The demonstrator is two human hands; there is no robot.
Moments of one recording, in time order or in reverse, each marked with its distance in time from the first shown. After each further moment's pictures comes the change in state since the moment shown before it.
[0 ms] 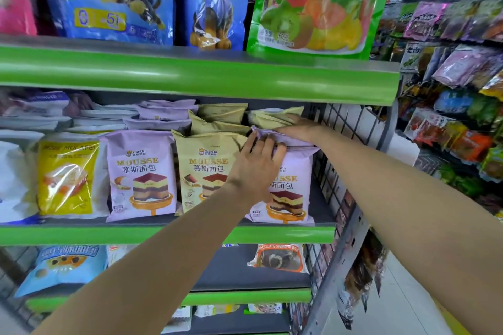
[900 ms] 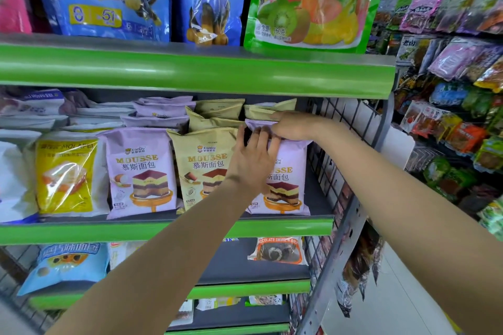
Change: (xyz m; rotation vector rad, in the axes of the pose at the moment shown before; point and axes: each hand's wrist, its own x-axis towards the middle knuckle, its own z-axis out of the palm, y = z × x) left_hand 0.000 0.001 0.002 -0.059 0.017 -0.093; right_hand -0.052 -0.031 -0.012 -0.091 -0.054 -0.180
